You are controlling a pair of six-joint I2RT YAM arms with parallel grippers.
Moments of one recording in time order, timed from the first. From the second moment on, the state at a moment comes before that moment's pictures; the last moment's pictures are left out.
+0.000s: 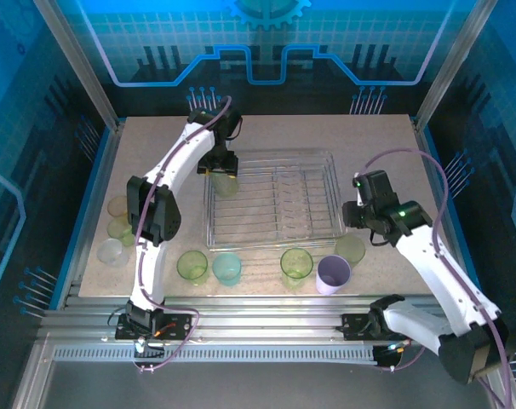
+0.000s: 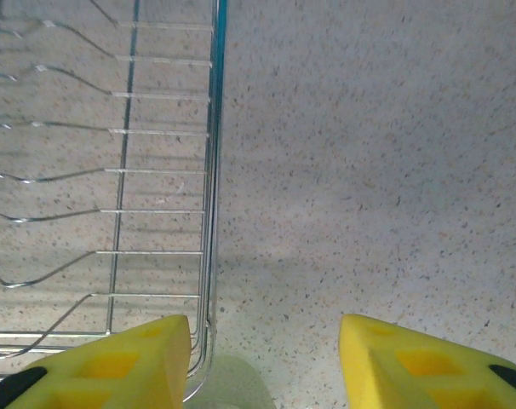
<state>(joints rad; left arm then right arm) -0.34 2.18 2.15 -1.41 -0.11 -0.37 0.33 1.01 0.98 -0.93 0.21 0.22</state>
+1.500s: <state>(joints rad) -0.37 1.41 1.46 -0.90 -0.17 -0.32 0.38 0.94 1.16 -1.11 -0.11 0.22</state>
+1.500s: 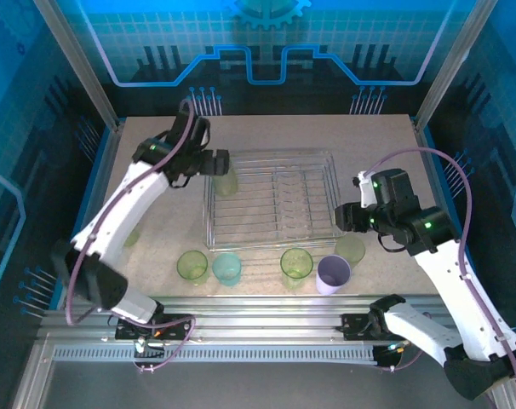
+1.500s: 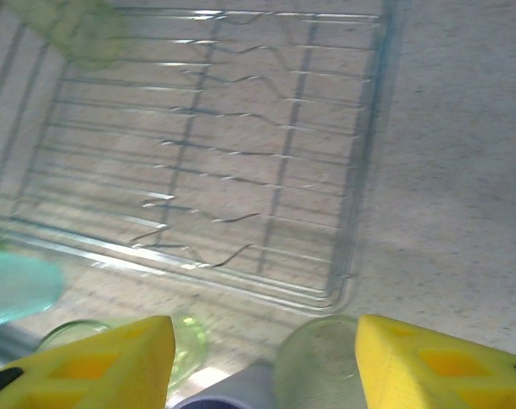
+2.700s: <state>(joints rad) -0.37 0.89 0.78 -0.42 0.22 -0.48 0.81 1.32 1.14 -1.20 -0.11 0.15</state>
